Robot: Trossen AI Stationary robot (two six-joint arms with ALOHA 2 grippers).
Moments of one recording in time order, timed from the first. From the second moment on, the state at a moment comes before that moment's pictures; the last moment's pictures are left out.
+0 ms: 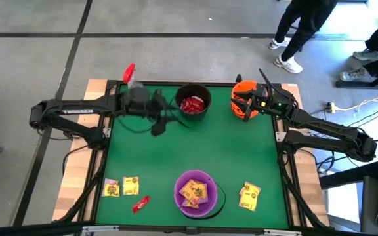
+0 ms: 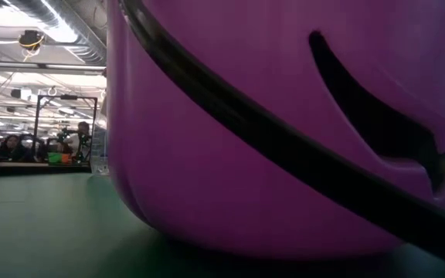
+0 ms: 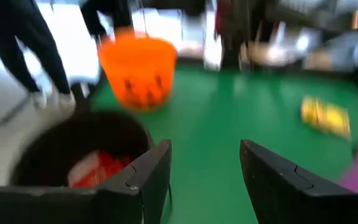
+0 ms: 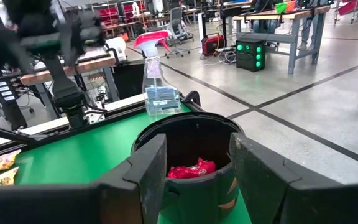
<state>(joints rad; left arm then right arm) 0.19 1.19 1.00 -0.22 0.02 -0.02 -0.54 0.79 0.46 0.26 -0.17 0.13</state>
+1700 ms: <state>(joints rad) -0.85 1.51 0.82 -0.44 -0.27 -1.04 -0.54 0.79 0.46 0.25 -0.19 0.15</state>
